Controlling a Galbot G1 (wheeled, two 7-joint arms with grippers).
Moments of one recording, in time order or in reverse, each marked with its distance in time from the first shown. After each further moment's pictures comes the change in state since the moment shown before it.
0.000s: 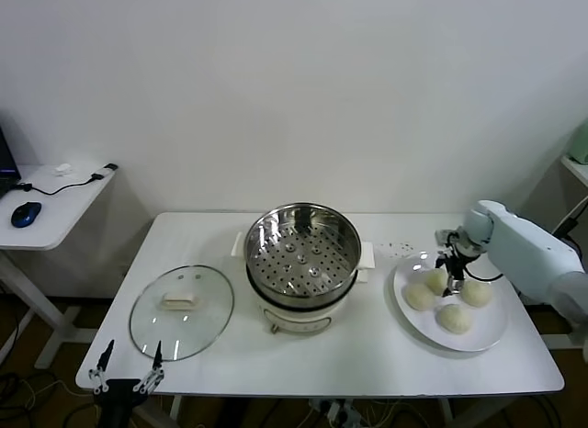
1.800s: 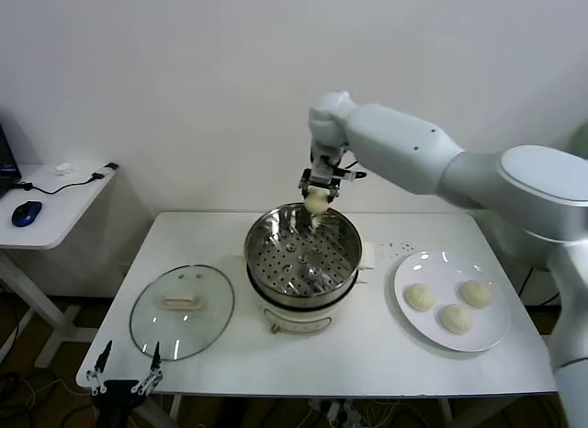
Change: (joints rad) left arm 0.012 -0.003 -0.001 -0.017 0.003 0.009 -0.003; right arm 0.436 0.483 -0.284 0.245 -0.301 0.671 0.001
